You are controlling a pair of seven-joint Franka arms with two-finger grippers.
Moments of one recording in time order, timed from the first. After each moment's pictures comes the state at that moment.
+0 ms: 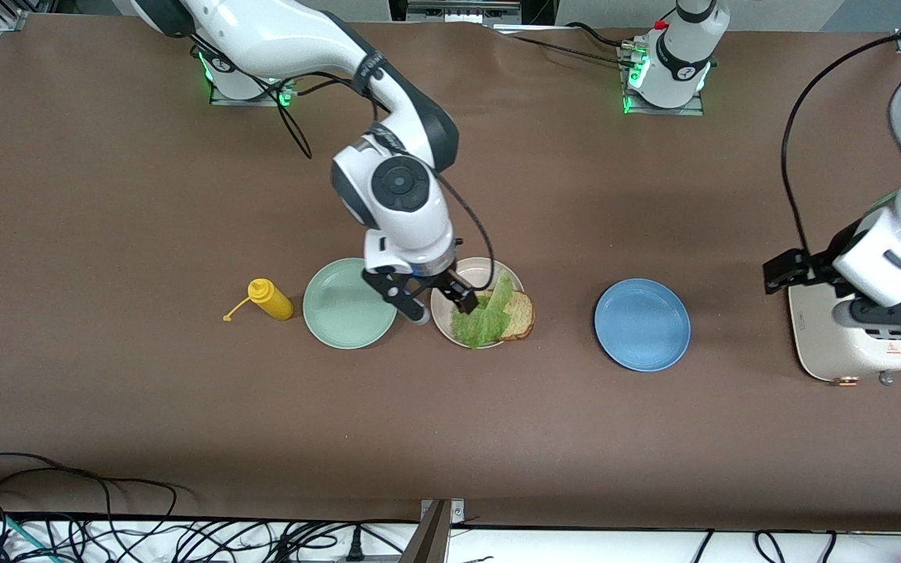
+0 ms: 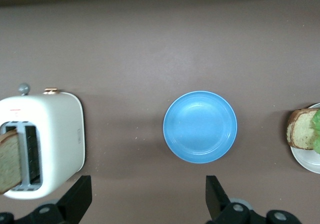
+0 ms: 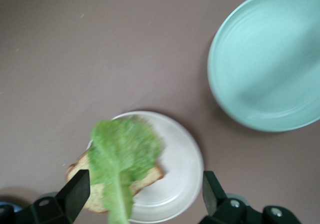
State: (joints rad) left arm -0.16 0.30 0.14 -1.30 -0.01 1.61 0.00; right arm 0.59 0.78 0.11 -1.09 -0.06 1.96 1.35
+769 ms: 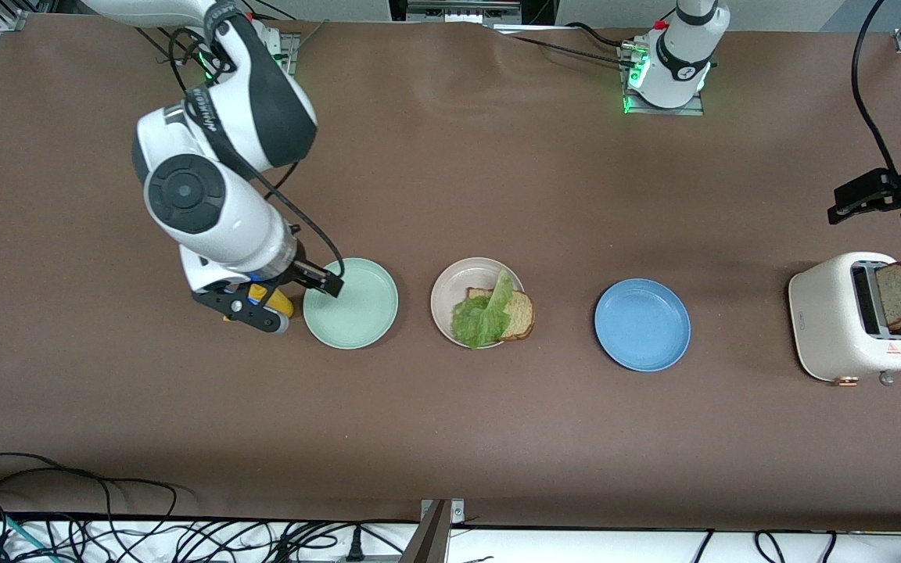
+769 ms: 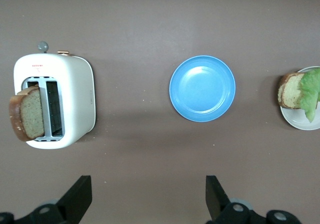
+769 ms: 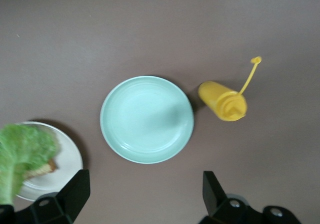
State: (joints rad) left arm 0.04 0.19 0.00 -1.32 -0.03 1.43 0.07; right arm 0.35 0.53 0.09 -1.22 0.00 1.66 0.75
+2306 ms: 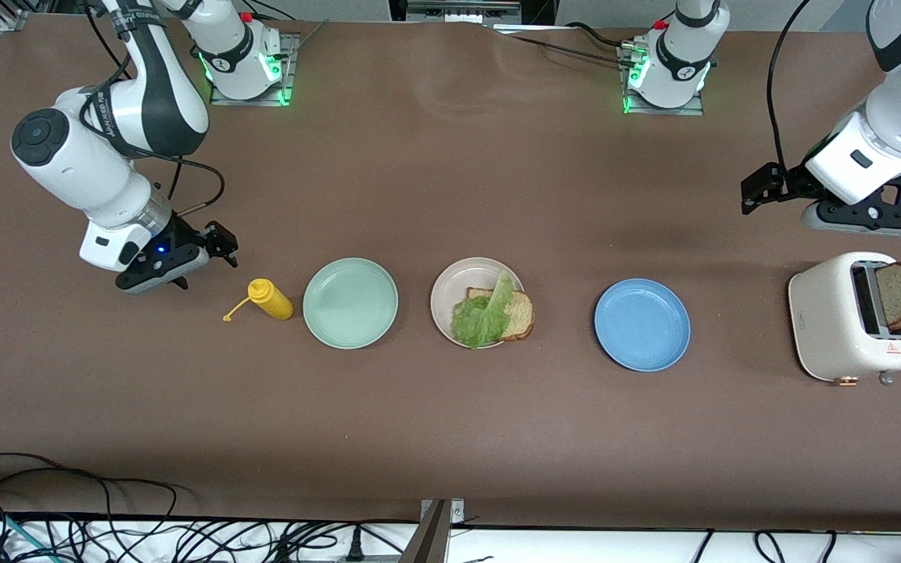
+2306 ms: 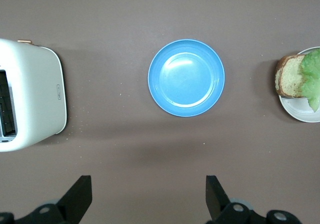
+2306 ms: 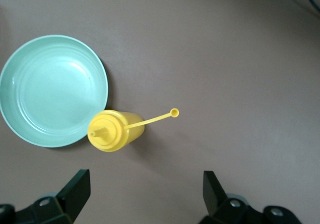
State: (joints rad) left arm -0.05 -0.03 -0.02 -1.77 -0.01 1.71 -0.01; right arm 0.03 0.12 0.12 -2.15 0.10 2.47 -0.49
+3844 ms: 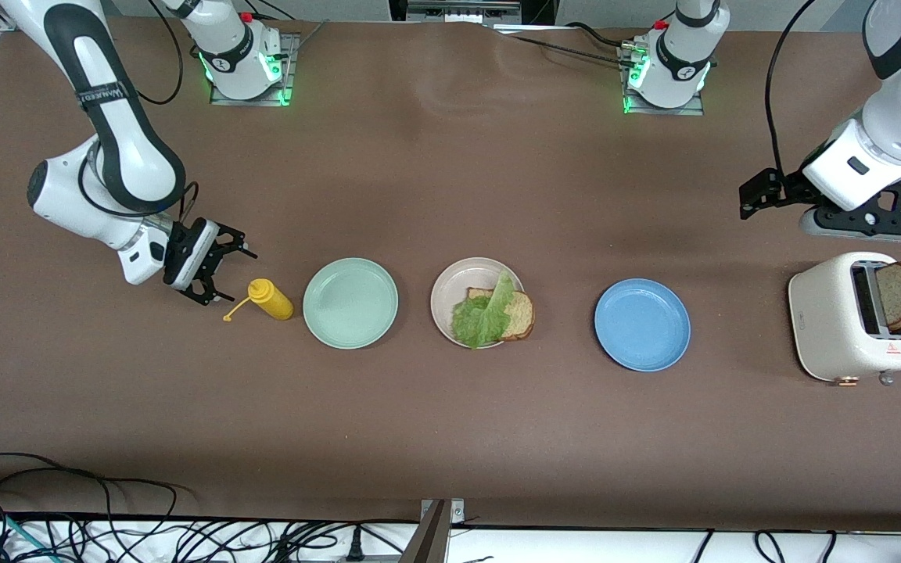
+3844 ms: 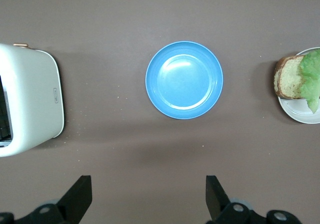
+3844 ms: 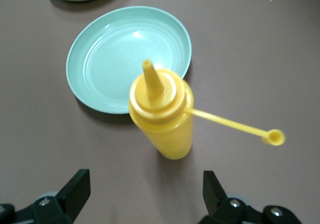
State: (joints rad) left arm -0.07 -0.01 -0.03 -1.77 -0.01 1.73 -0.01; right arm -0.06 0.29 0.13 -2.21 0.82 2.47 -1.75
